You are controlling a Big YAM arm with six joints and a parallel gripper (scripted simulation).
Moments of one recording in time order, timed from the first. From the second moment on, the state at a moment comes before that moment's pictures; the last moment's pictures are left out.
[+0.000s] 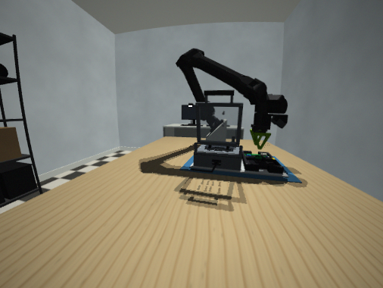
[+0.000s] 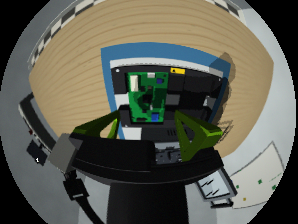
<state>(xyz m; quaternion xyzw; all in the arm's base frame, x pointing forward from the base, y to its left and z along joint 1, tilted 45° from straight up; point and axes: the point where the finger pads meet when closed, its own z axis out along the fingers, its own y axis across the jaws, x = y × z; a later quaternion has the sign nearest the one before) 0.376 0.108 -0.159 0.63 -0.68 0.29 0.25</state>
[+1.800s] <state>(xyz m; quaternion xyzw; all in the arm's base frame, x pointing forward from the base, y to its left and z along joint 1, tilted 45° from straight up) 0.379 0.092 -0.174 0.63 -0.68 0.29 0.24</state>
